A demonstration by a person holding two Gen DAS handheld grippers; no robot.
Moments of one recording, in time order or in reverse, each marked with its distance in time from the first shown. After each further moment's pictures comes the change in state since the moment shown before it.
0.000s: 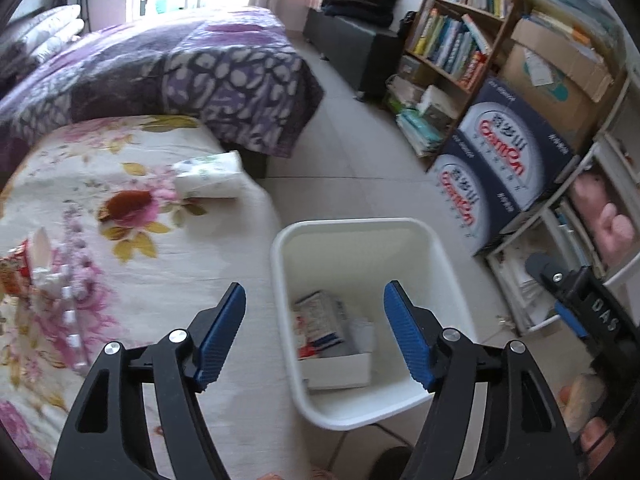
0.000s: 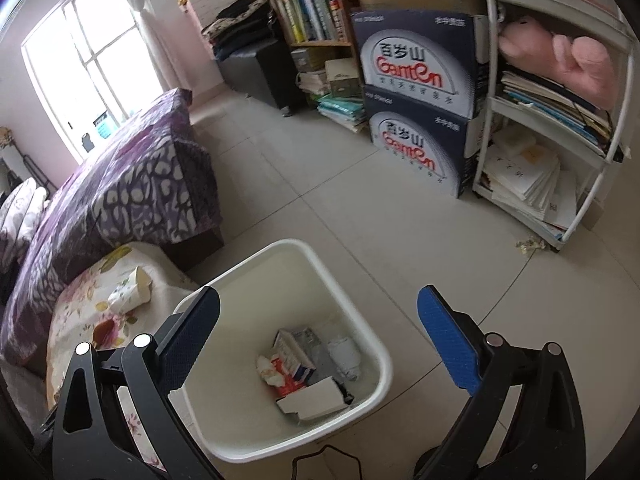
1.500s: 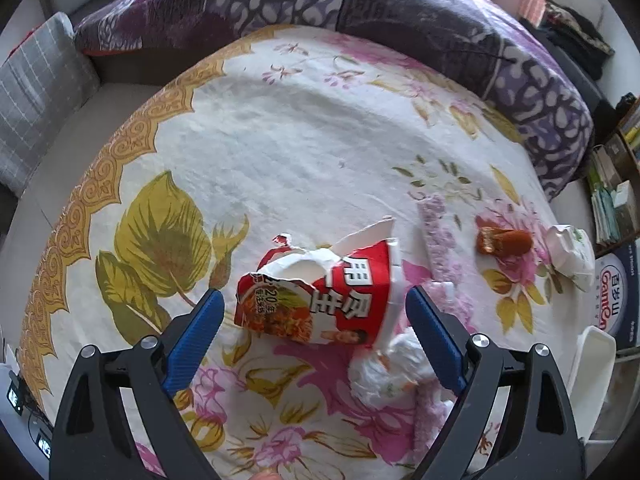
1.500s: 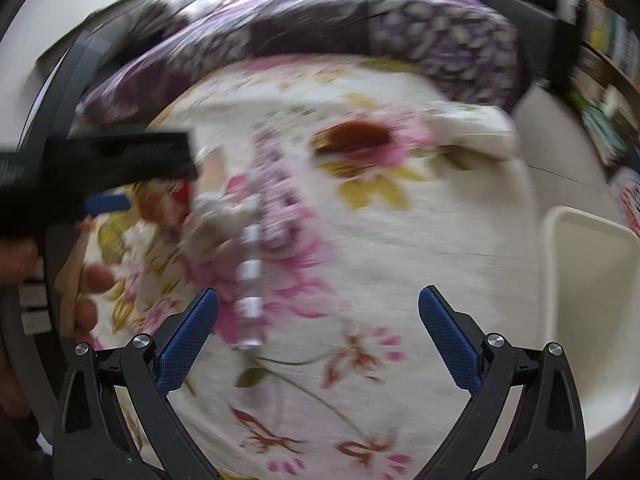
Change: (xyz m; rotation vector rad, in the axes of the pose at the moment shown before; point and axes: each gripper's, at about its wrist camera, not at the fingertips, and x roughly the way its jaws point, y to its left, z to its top) left arm 0.007 0.316 0.007 -0.457 0.165 0.415; right arm 0.046 0.300 -0.177 -0.711 0.348 0.428
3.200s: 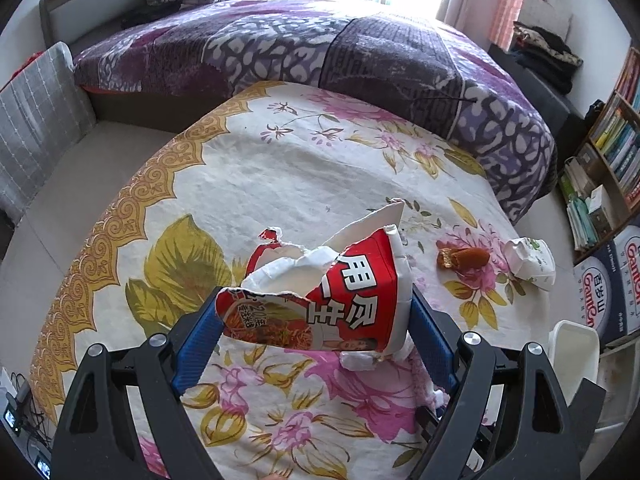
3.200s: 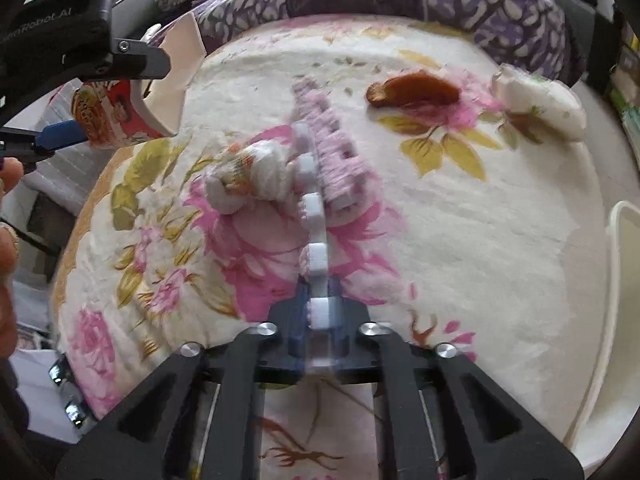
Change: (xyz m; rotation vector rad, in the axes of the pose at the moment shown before) left arm -0.064 0.008 -0.010 0.041 -0.171 -0.061; right arm 0.029 0.014 -0.012 -0.025 0.082 0.094
